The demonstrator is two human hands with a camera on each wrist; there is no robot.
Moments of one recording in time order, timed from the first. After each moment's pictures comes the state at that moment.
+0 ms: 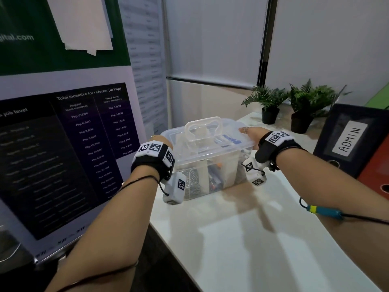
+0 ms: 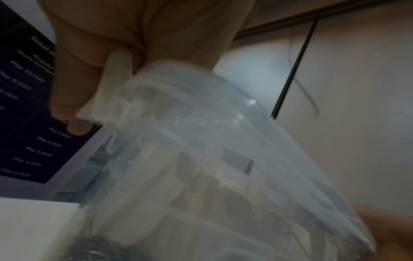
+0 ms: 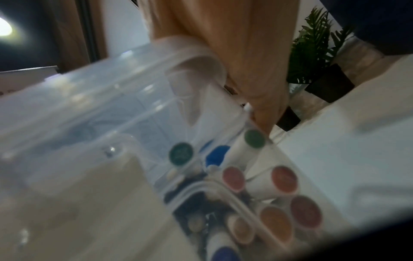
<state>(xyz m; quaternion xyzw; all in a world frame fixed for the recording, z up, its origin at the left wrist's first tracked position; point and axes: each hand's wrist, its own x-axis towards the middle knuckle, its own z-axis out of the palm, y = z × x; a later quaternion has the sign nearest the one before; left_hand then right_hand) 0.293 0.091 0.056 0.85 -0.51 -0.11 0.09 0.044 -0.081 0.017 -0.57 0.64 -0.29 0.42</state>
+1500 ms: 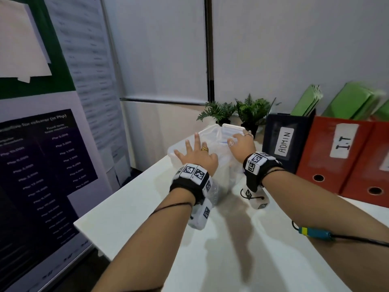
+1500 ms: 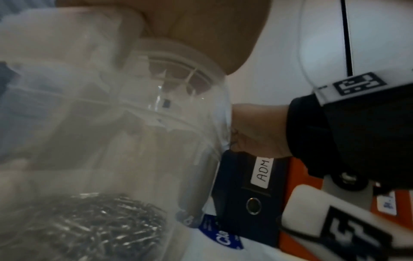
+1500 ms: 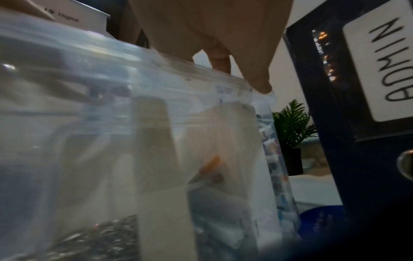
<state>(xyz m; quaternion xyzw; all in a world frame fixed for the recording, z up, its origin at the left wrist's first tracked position) 0.118 0.040 0.042 0.67 -0.73 0.00 0.11 -0.030 -0.017 0.028 -0.63 0.69 -0.35 0.07</state>
